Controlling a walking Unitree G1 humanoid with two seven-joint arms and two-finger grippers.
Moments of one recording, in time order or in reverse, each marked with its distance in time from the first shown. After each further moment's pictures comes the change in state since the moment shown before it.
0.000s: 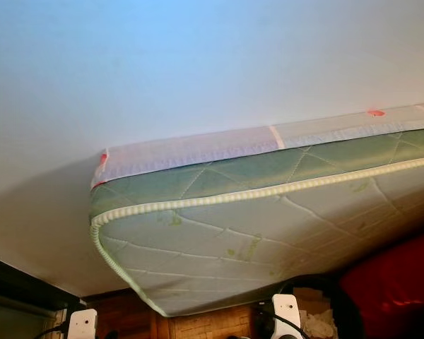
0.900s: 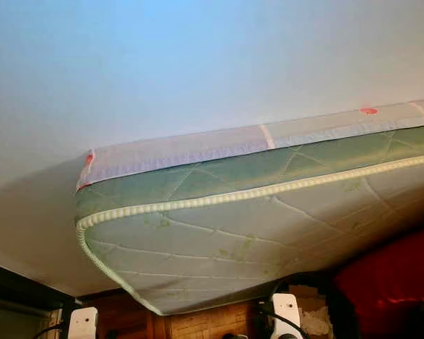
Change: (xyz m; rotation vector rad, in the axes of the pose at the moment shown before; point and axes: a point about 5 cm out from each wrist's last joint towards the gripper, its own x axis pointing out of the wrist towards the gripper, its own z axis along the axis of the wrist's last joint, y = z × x) left arm 0.001 -0.001 0.003 0.000 -0.008 -0.002; right arm 0.000 0.000 0.001 0.000 -0.002 0.001
